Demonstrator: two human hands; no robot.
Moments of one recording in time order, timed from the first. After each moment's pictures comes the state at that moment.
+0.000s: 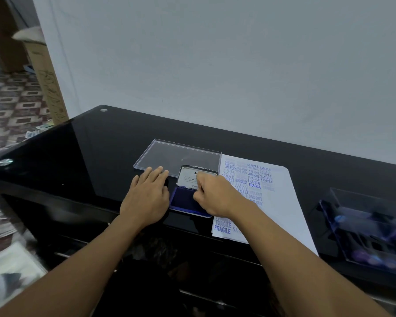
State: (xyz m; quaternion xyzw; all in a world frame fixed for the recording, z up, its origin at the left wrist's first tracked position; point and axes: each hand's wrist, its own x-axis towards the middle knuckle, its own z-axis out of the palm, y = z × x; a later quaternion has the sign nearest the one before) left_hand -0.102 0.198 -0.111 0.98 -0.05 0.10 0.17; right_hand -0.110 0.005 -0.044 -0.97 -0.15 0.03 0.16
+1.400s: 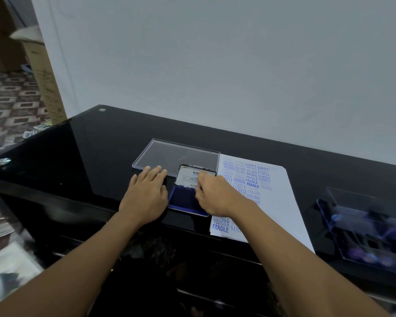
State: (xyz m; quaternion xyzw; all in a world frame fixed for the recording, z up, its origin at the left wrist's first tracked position) left_hand -0.104 0.197 -0.106 0.98 -0.05 0.09 0.19; right_hand -0.113 0.003 -0.040 -0.97 -0.15 0.06 0.16
